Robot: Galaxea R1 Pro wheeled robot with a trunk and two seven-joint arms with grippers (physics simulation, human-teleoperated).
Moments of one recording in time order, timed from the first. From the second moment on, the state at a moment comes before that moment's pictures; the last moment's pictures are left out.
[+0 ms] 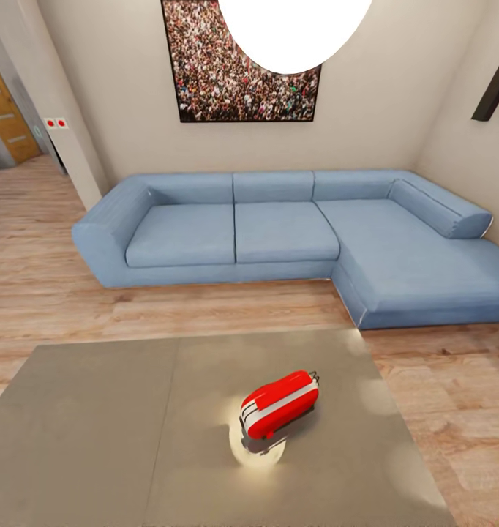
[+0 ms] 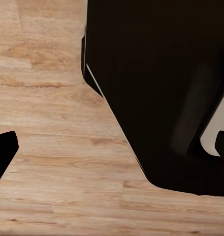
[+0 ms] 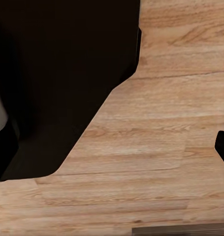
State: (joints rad) left arm 0.00 0.01 0.01 -0.07 0.12 -0.04 0.01; right arm 0.01 -0.02 0.01 0.00 0.00 -0.12 -0.01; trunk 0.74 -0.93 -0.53
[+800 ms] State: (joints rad) left arm 0.00 0.01 0.01 -0.07 0.12 -0.04 0.01; right arm 0.01 -0.02 0.01 0.00 0.00 -0.12 -0.01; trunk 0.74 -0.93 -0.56
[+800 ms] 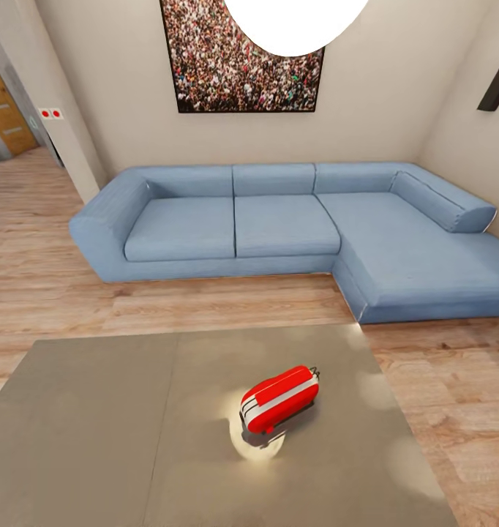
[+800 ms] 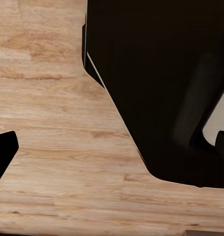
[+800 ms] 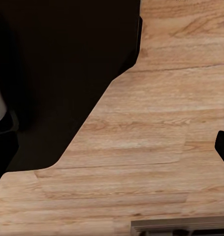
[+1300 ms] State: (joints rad) left arm 0.00 0.01 0.01 -0.07 0.12 -0.04 0.01; right arm 0.01 -0.01 0.00 0.00 0.00 -0.12 -0.01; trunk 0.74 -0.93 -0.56
